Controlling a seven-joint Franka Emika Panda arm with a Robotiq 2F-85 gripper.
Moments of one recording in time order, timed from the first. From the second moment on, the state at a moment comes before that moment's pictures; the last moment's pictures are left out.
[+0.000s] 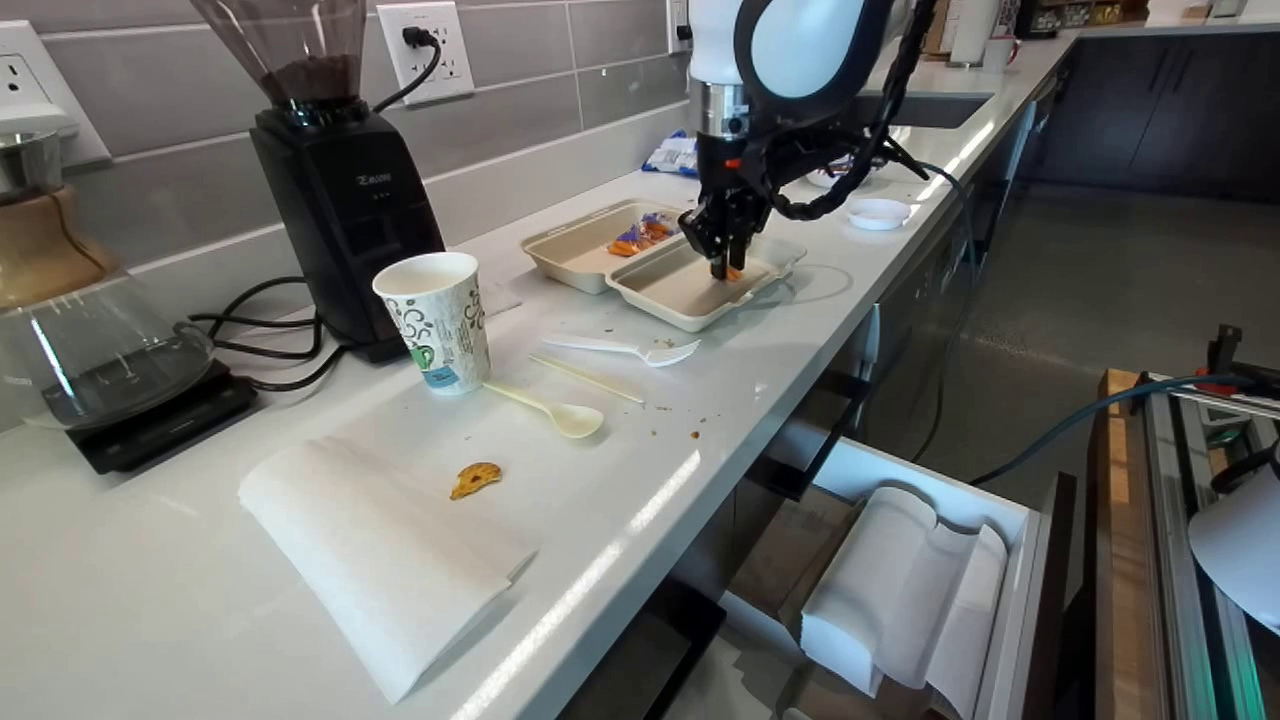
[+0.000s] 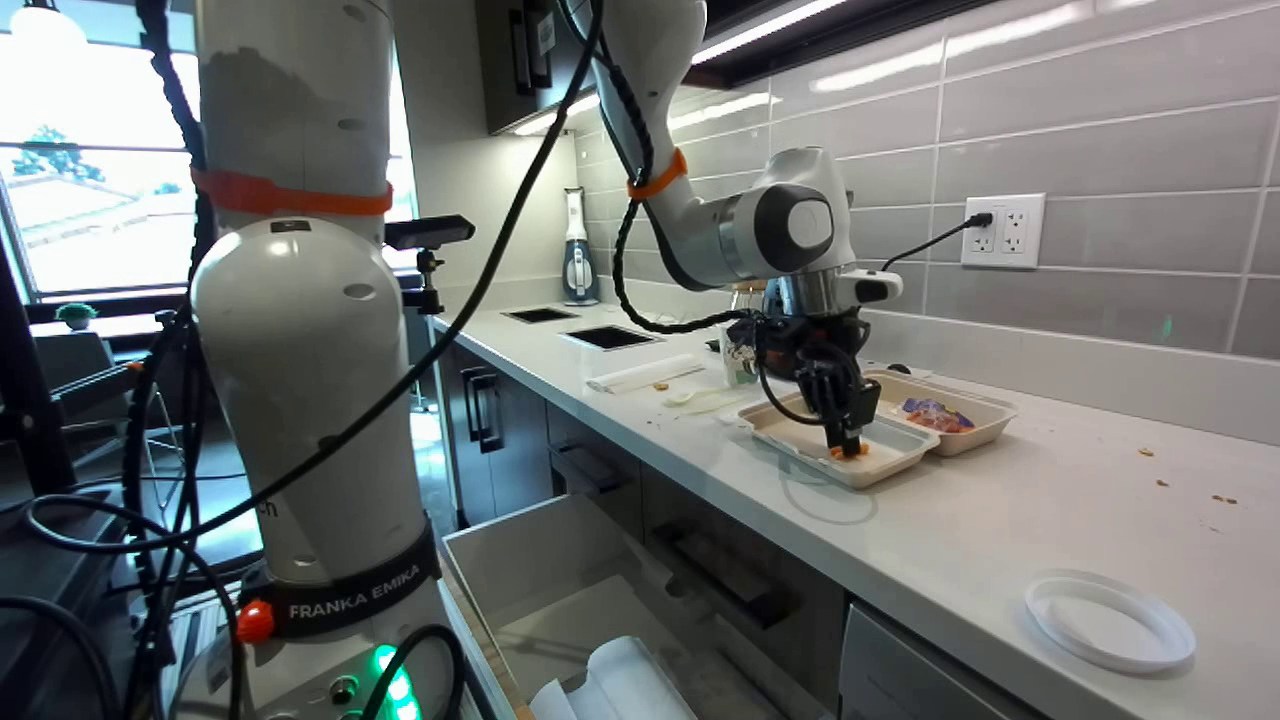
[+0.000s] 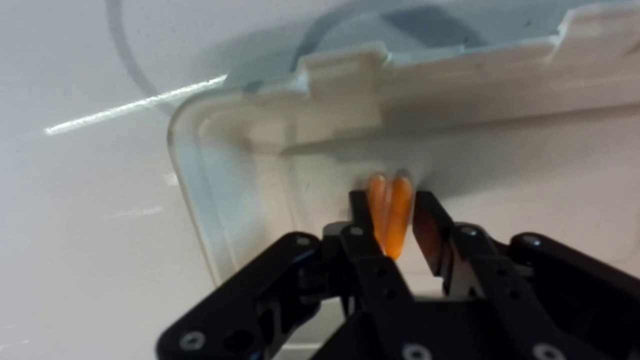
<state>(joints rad) -0.05 0.13 -0.10 -2.41 -0.28 2.66 0.39</state>
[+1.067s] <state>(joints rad) -0.05 0.12 -0.11 -2.39 -0.28 2.69 0.39</state>
